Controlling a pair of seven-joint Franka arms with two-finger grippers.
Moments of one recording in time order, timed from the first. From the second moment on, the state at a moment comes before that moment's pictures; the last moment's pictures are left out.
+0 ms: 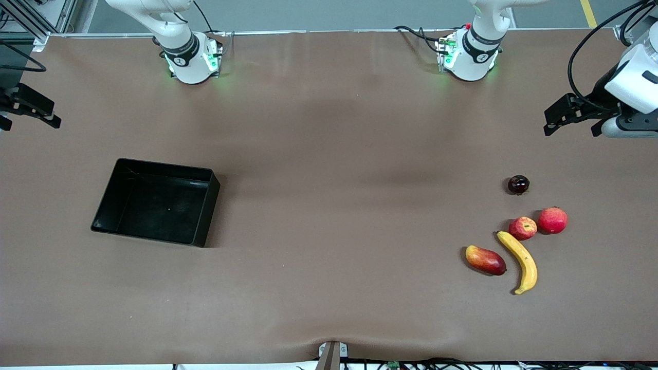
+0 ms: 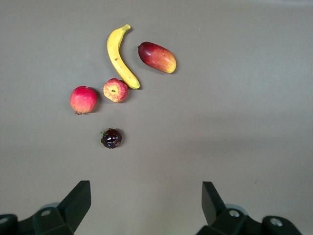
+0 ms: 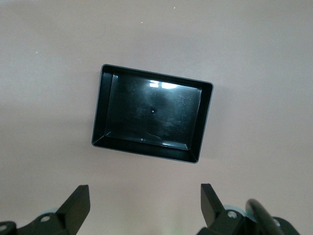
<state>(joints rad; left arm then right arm) 0.03 -0.05 -0.13 -1.62 -0.01 1.61 -0.08 -0.04 -0.01 -0.02 -1.47 0.01 1.46 -0.10</state>
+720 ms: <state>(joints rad) 0.06 0.02 -0.13 -1.59 0.00 1.61 -0.08 -0.05 0.01 -0.03 -1.47 0.01 1.46 -0.10</state>
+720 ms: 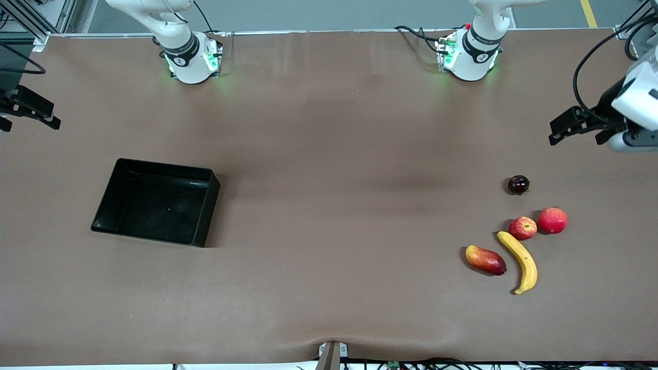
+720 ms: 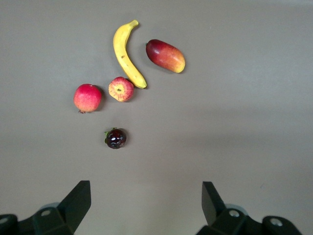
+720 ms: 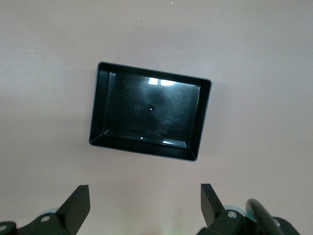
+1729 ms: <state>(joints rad) 0.14 0.40 -0.12 -1.60 0.10 1.94 -0.01 -0.20 0.27 -0.03 -1.69 0.01 1.71 -0.15</state>
